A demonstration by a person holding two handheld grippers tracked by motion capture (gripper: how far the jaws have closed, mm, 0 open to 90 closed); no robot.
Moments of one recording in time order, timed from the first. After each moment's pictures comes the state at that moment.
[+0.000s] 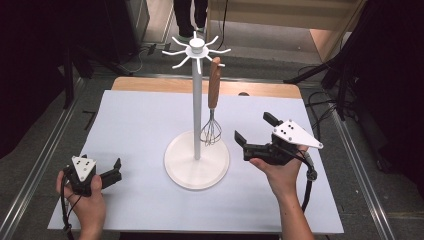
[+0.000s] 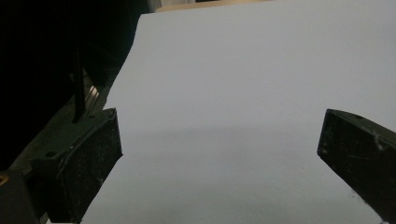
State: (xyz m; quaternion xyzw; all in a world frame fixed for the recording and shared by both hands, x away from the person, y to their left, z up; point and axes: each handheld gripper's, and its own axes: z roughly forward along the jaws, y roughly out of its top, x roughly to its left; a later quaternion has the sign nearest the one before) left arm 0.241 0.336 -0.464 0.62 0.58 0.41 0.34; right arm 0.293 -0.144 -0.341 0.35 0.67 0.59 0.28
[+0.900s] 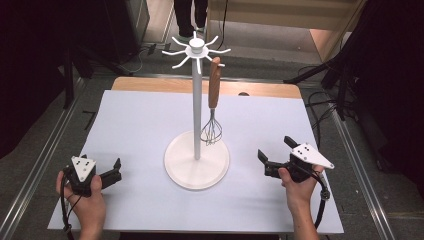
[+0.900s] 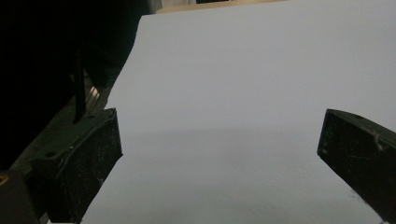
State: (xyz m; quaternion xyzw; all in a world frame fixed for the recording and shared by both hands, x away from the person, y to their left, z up) left arm 0.241 0.336 -0.464 0.62 0.58 0.41 0.34; right arm 0.286 -0.207 -0.423 0.42 0.67 0.54 0.28
